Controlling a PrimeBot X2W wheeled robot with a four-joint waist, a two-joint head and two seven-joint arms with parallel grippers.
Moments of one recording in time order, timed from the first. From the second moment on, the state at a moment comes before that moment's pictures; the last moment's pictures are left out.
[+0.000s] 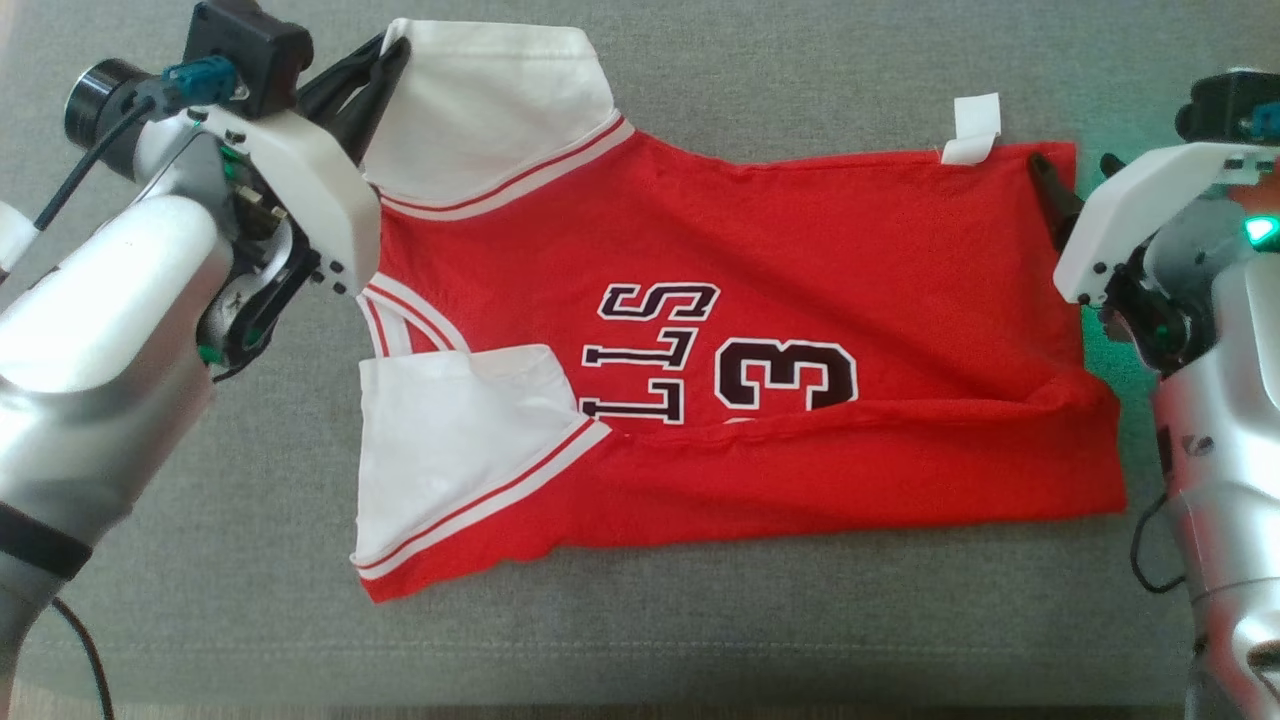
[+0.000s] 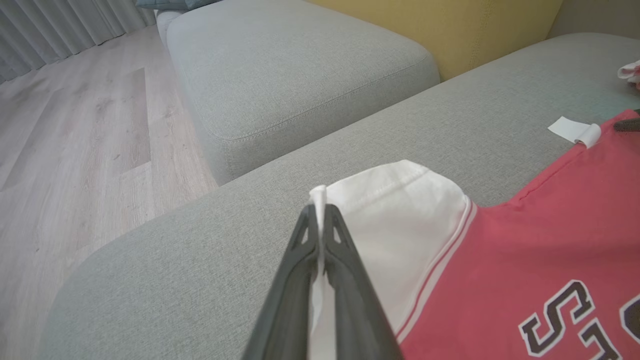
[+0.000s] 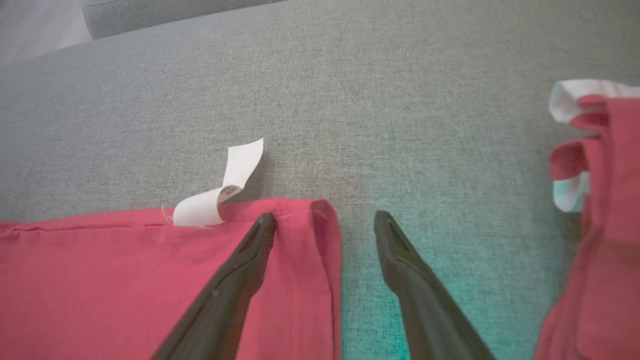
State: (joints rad) left arm -1.04 0.54 -1.07 0.47 -0.78 0.02 -0.06; right arm -0.73 -0.19 -0.02 0.68 0.25 0.12 0.48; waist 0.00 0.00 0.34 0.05
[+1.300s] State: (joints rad) left arm -1.26 0.44 -1.02 0.79 -0.72 0.02 -0.23; right arm -1.08 -0.20 0.05 0.90 0.29 0.12 0.08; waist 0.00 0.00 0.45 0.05
